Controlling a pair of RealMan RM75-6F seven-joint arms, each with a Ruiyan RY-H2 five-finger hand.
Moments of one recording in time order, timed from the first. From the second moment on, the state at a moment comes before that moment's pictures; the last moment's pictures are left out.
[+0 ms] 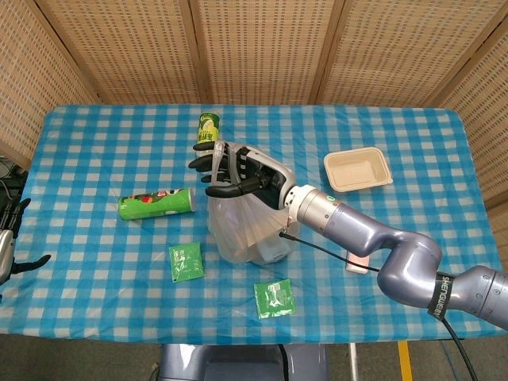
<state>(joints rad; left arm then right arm) -0.18 -1.16 -0.11 -1.47 1.32 1.32 -0.06 1.07 -0.99 0.68 -1.78 -1.16 0.25 1.74</state>
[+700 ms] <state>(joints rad) -0.18 -1.16 -0.11 -1.46 1.31 1.31 -0.05 1.03 -1.04 0.76 -1.74 -0.96 0.15 1.50</state>
